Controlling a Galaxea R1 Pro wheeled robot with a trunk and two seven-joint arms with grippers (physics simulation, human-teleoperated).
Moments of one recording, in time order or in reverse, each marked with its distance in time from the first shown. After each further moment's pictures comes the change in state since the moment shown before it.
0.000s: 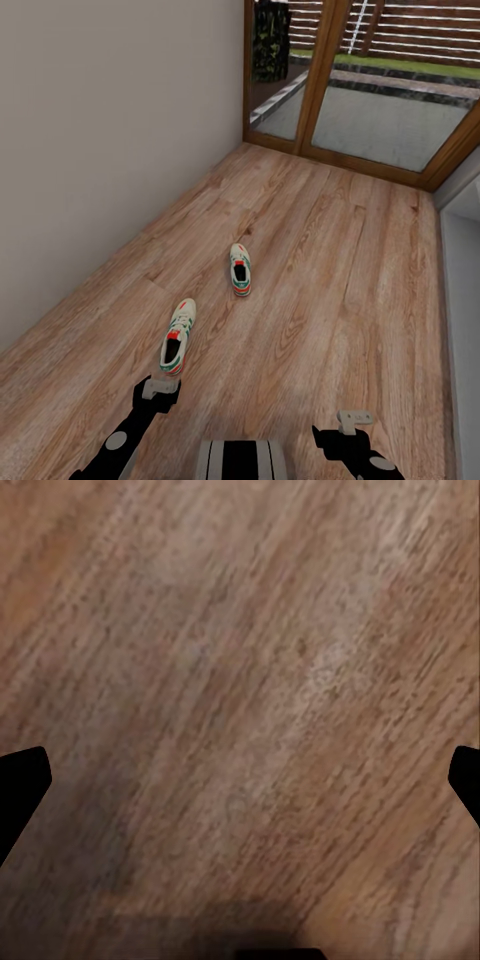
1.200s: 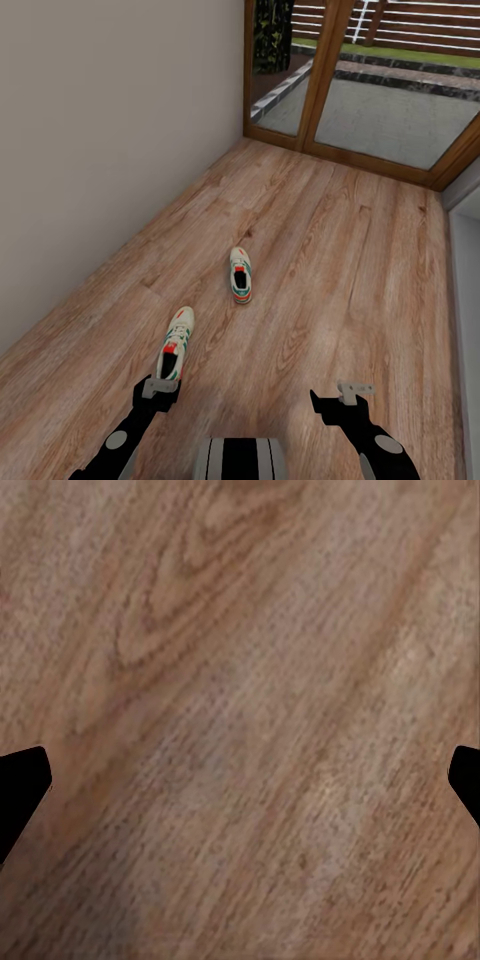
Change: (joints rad) left arm 0.000 -0.001 0.000 -0.006 0.001 0.000 0.002; right arm -0.001 0.002 0.008 -0.208 -0.001 -0.005 0.003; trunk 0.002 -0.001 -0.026
